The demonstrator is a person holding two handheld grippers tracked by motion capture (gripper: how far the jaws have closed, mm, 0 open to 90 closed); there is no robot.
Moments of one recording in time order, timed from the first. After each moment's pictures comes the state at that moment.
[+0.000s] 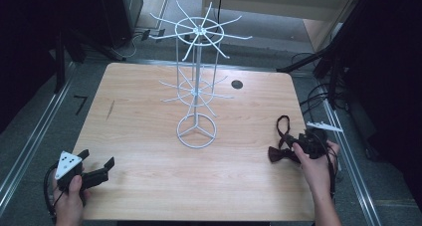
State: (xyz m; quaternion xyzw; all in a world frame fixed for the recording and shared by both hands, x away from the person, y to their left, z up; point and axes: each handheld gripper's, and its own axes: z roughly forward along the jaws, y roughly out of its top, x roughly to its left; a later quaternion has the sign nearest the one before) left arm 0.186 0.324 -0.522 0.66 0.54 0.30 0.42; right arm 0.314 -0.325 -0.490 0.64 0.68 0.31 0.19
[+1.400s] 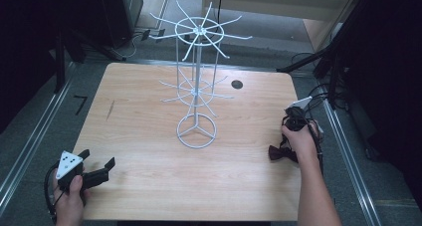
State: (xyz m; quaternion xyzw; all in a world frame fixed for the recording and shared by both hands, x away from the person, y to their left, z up) left arm 0.186 0.324 -0.522 0.66 0.54 0.29 0.42; right arm 0.409 -0.300 -0.507 0.73 0.68 0.06 0.04
